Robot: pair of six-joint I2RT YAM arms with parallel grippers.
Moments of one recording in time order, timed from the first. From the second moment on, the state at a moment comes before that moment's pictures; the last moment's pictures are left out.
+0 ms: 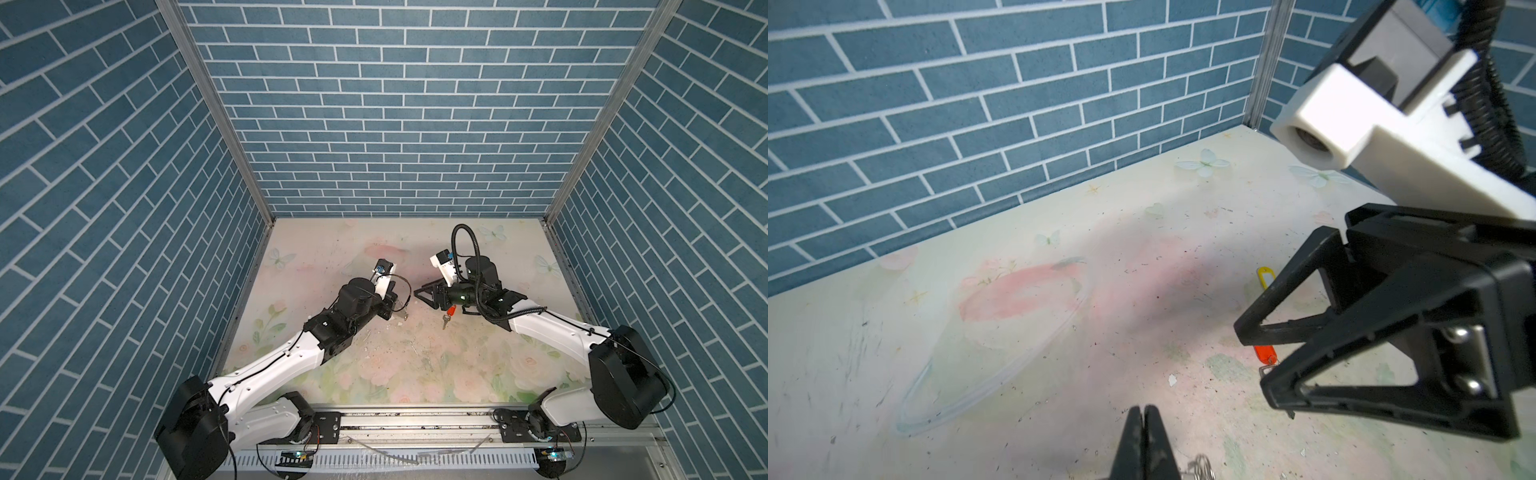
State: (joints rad) left arm -0.75 1.12 0.71 0.06 -0.12 -0.05; right arm 0.65 1.43 0.83 0.13 -0.61 0.33
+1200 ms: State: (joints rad) left arm -0.70 1.20 0.79 0.42 0.13 -0.05; right arm 0.65 1.24 0.92 0.13 -0.58 0.26
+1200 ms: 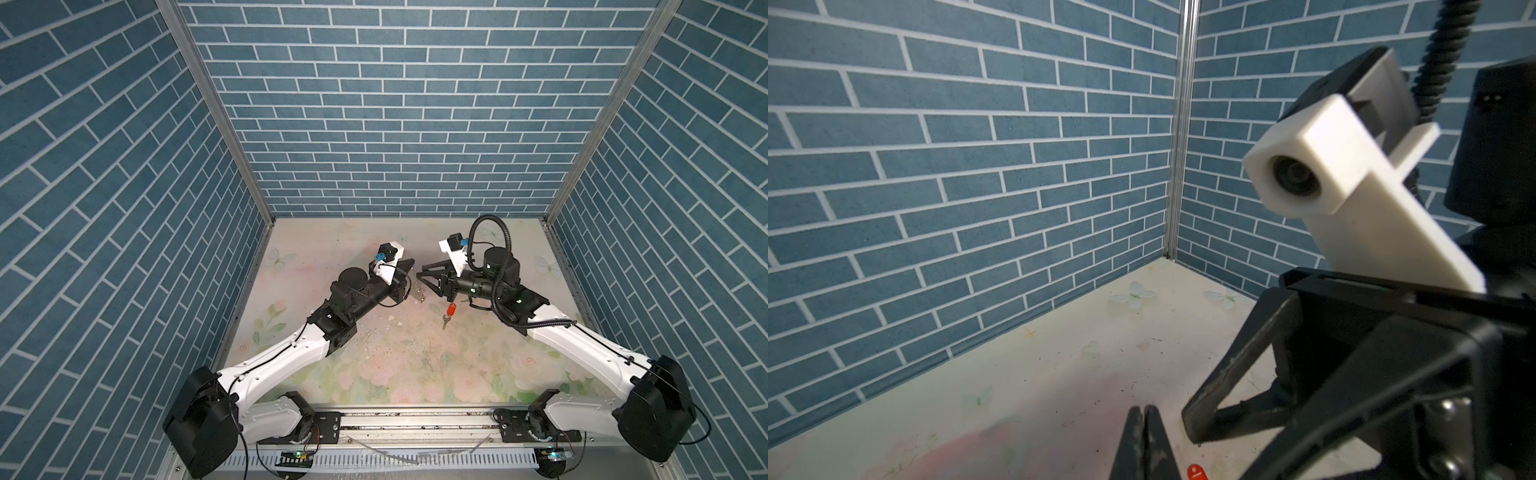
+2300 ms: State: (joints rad) left arm -0.60 1.35 1.01 0.45 0.61 -0.18; right arm 0.52 1.29 1.05 0.16 -0.86 0.16
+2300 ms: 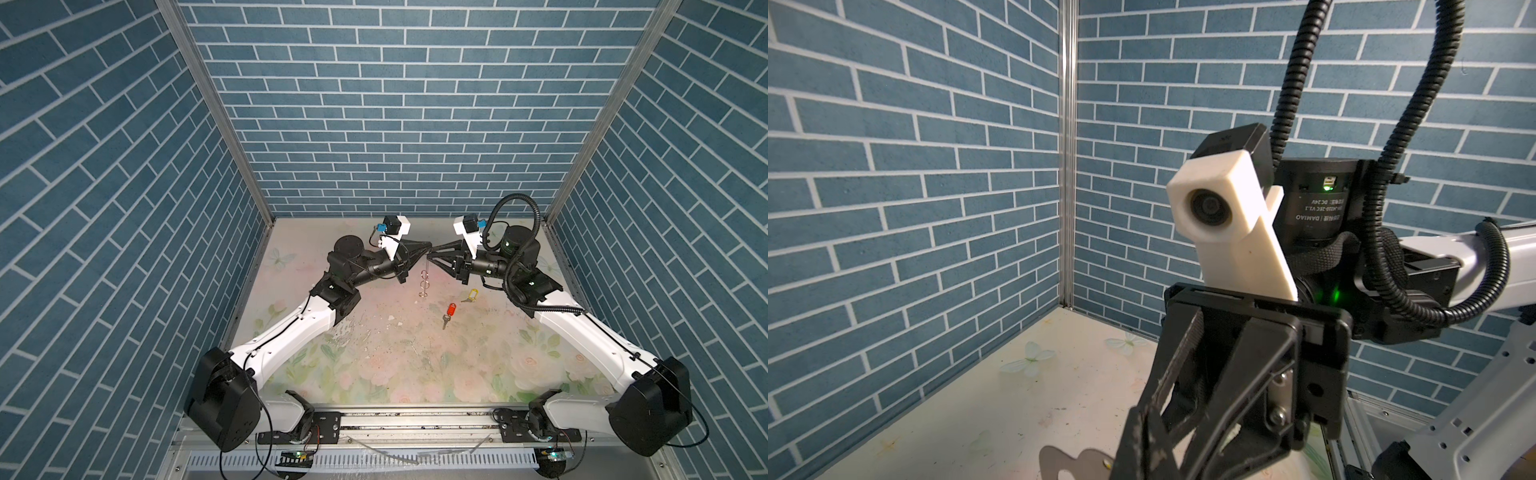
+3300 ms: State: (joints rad) left arm -0.58 1.36 1.02 0.45 0.60 -0.21; right arm 0.52 1.29 1.09 0.09 -0.83 0.16
